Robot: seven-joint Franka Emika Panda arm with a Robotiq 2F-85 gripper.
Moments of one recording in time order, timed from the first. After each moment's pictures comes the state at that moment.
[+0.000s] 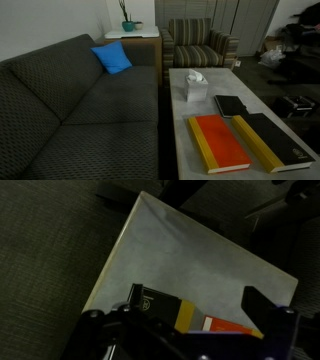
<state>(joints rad) -0.13 0.47 -0.07 -2.28 0.11 2.38 -0.61</state>
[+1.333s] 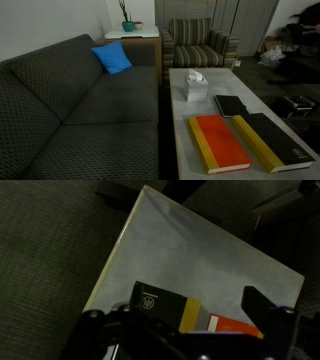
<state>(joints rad) -0.15 0.55 -0.06 -2.22 0.11 2.37 -0.62</state>
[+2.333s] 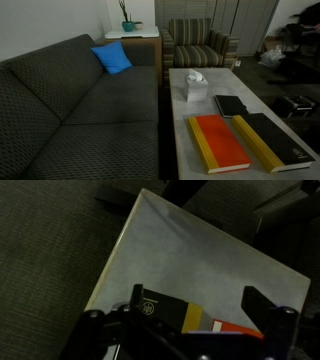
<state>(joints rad) -0.16 0.59 -0.04 -2.20 0.07 2.38 -0.55</state>
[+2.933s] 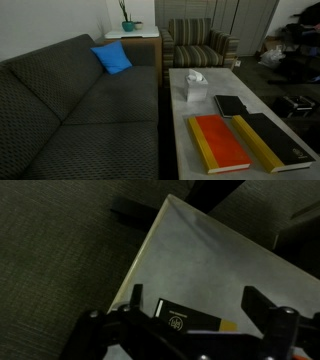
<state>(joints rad) -0.20 0.80 -0.04 -1.99 -0.03 2.31 -0.54</state>
